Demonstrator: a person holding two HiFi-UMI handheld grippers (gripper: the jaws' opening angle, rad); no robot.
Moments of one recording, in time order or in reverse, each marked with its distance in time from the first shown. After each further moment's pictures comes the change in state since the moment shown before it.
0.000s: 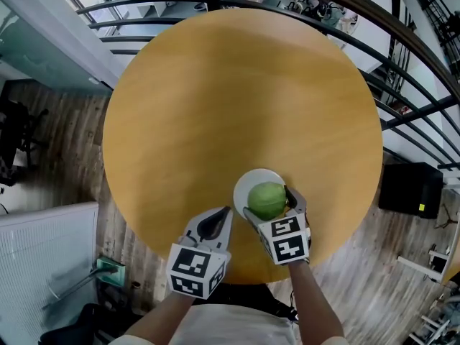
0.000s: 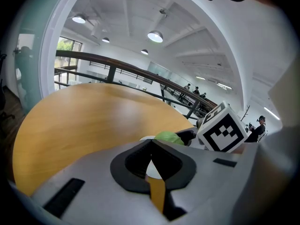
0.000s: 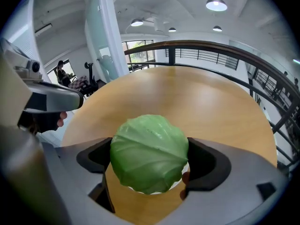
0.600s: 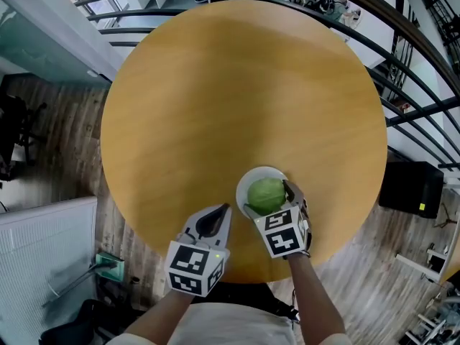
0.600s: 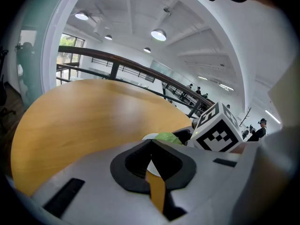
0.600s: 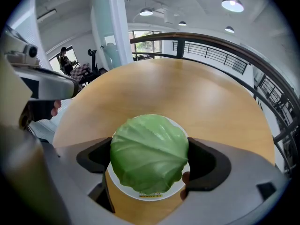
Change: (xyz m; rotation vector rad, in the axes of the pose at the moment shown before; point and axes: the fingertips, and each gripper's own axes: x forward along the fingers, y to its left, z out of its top) left arm 0.008 0.015 -0.006 -0.032 0.022 0.006; right arm 0.027 0.000 -0.009 -0.105 0.105 -0.003
